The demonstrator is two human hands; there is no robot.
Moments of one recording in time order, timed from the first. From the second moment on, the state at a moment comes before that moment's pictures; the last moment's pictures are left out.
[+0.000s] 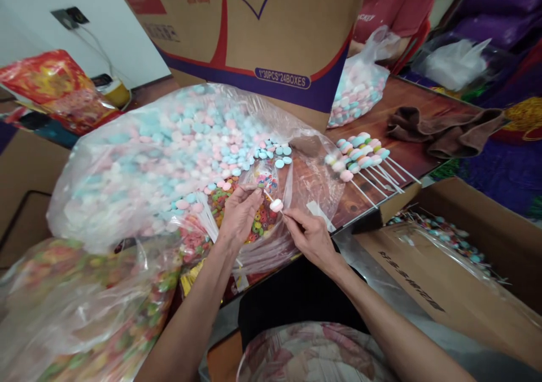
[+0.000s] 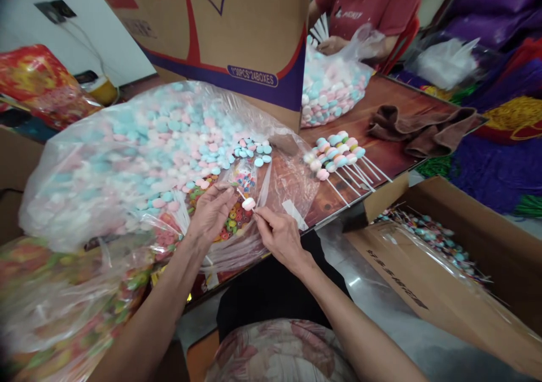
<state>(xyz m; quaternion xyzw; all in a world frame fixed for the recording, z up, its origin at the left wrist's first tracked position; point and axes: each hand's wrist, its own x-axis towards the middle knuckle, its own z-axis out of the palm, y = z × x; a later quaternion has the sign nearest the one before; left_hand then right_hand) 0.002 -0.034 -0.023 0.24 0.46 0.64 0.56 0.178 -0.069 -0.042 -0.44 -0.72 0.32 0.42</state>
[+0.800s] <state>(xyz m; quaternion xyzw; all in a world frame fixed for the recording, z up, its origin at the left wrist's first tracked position) 0.003 -0.037 -0.027 0.29 0.46 0.65 0.54 0.178 -0.069 -0.048 -0.42 -0.75 0.29 0.42</state>
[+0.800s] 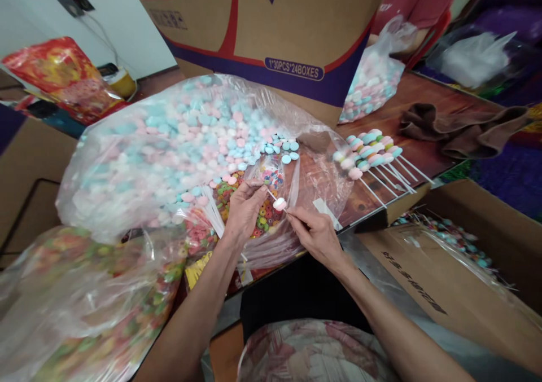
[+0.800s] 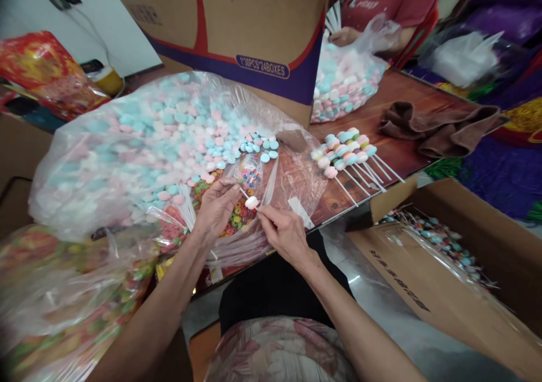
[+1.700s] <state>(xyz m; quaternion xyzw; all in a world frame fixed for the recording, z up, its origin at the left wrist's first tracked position) 0.003 -0.040 -0.025 0.30 0.47 0.62 0.56 0.177 -0.070 -0.048 -0.45 -0.75 0.28 0.40</state>
